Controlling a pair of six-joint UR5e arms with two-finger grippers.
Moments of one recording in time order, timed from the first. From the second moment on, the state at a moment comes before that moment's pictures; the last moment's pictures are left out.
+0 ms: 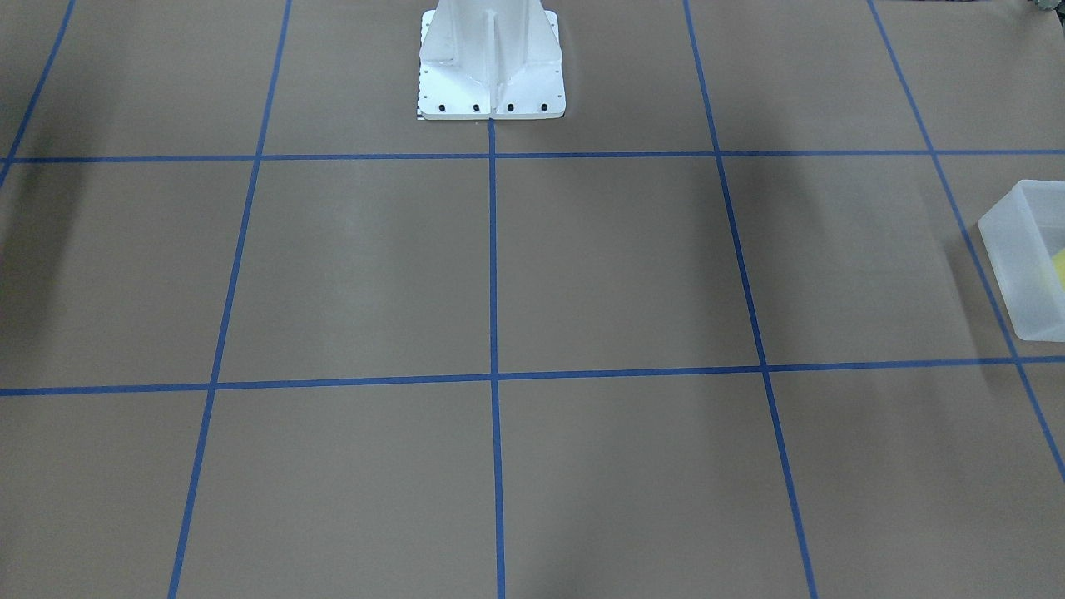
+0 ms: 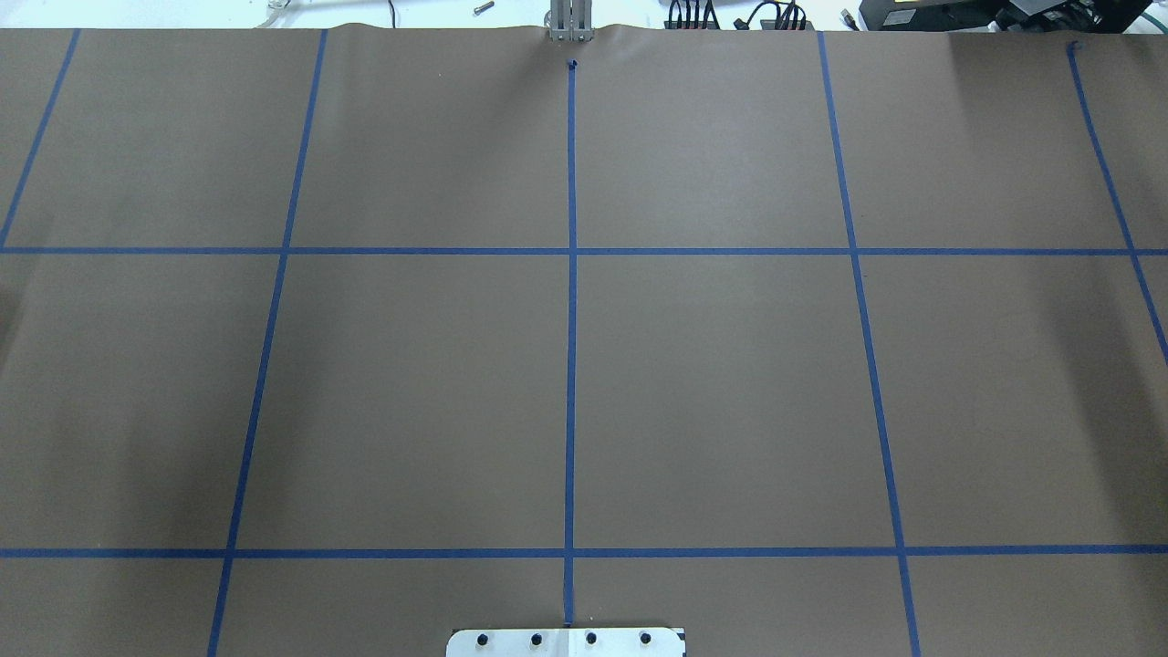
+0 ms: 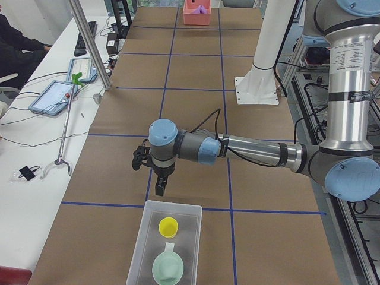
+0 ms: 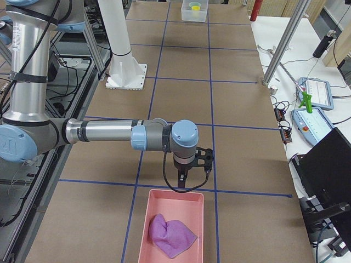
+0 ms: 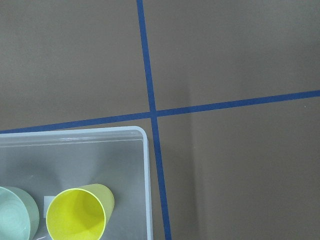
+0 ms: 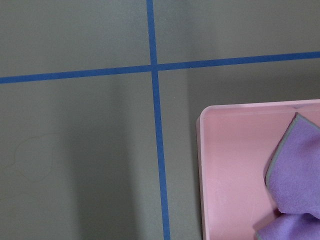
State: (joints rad) left arm -1.51 -1.51 -1.76 -1.64 -2.31 -0.06; right arm 1.59 -1.73 1.80 -1.62 2.34 0.09
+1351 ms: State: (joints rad) left arm -1.50 -1.52 -1.75 -1.64 -2.32 -0.07; right arm 1.57 -1.72 1.81 -1.61 2.31 0.10
